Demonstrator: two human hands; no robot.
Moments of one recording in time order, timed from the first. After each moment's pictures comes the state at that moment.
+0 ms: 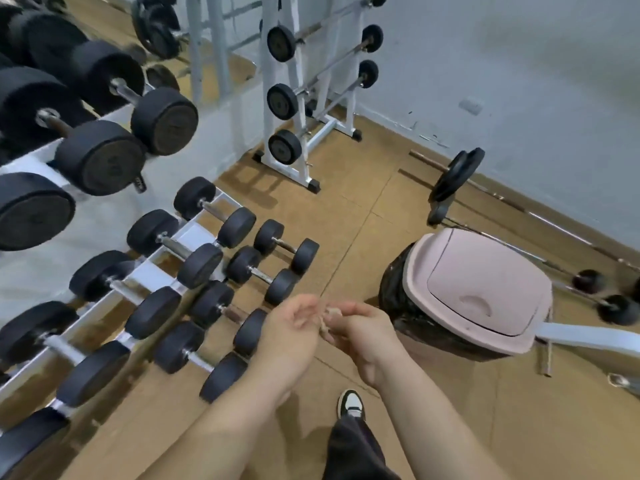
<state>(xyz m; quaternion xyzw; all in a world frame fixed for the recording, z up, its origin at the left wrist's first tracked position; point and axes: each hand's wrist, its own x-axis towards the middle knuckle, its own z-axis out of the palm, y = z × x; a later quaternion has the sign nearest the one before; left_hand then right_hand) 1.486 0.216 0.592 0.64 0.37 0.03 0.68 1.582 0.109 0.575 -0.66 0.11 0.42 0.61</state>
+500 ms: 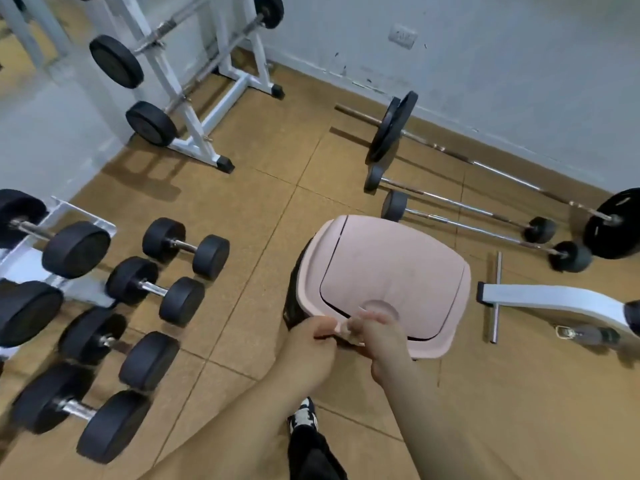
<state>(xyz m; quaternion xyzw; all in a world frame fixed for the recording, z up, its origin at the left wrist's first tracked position) 1.832 -0.036 0.482 0.67 0.33 -0.16 0.64 1.912 -0.153 0.457 -0.73 0.30 0.30 0.54</state>
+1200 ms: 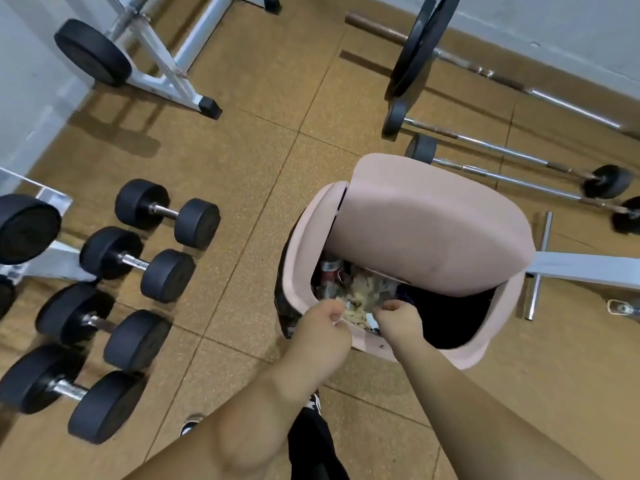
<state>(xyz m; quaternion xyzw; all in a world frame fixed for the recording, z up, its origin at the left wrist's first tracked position) 1.963 -0.065 0.343 0.69 0.37 -0.25 0.58 2.047 -0.214 0.248 -0.85 0.24 0.35 0.32</state>
